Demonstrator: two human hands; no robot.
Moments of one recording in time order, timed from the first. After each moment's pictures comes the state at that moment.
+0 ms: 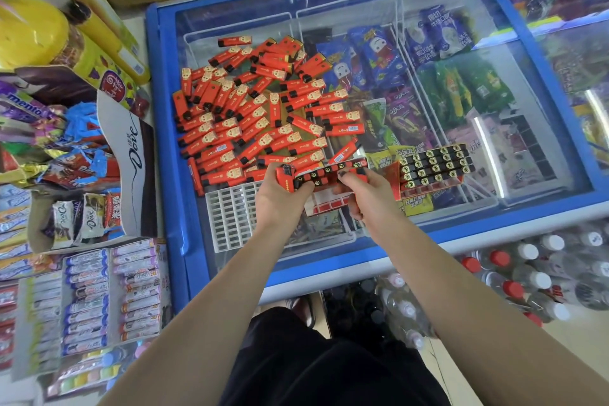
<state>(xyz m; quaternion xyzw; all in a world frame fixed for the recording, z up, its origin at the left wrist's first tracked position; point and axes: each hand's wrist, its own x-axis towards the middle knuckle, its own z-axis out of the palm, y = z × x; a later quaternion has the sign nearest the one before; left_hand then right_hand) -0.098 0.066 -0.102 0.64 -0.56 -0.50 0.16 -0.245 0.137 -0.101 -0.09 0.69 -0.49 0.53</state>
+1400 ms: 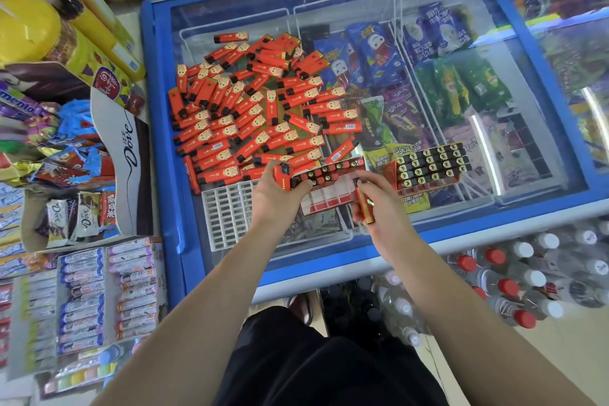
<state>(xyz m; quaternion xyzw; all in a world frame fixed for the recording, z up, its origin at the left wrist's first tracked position) -0.096 0.062 -0.102 0.64 -0.56 -0.51 0.11 -0.249 0.166 -0.098 -0.02 0.65 -0.55 0.53</state>
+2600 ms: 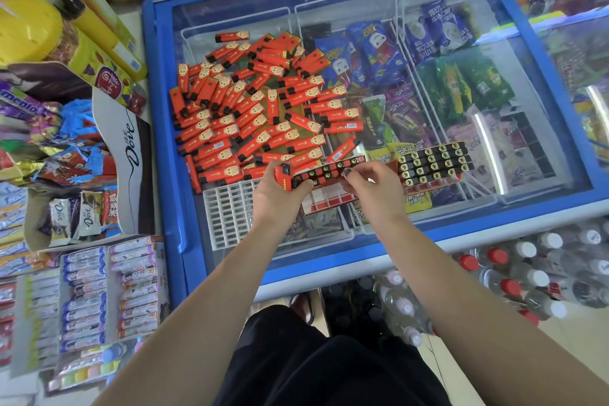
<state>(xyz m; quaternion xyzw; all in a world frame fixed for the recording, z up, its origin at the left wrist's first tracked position) -0.098 0.063 -0.103 0.65 -0.57 -0.49 0.11 -0.252 0.141 -0.102 -0.18 0.78 -0.45 0.40</state>
